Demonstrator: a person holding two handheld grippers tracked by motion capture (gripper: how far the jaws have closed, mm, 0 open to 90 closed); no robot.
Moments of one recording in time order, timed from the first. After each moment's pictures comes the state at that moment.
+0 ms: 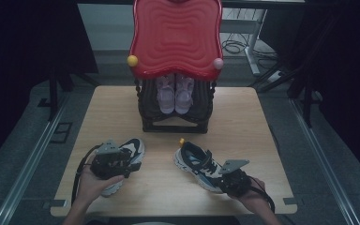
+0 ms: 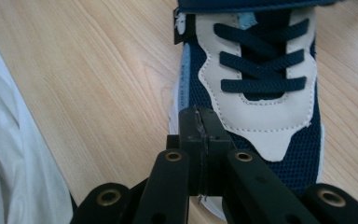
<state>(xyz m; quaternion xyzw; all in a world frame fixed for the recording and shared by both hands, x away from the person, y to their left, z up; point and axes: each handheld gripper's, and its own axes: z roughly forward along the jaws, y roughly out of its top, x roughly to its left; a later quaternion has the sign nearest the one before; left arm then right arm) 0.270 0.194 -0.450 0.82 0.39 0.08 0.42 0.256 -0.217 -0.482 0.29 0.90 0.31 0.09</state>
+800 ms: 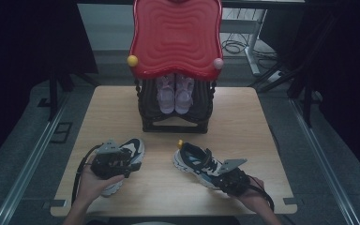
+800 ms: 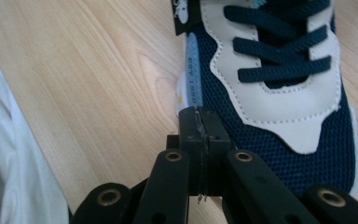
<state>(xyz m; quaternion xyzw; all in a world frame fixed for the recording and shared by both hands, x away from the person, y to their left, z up) 0.272 0.194 -0.451 0.82 0.39 0.08 0.42 0.263 -0.217 -0.490 0.29 0.91 0.30 0.08</state>
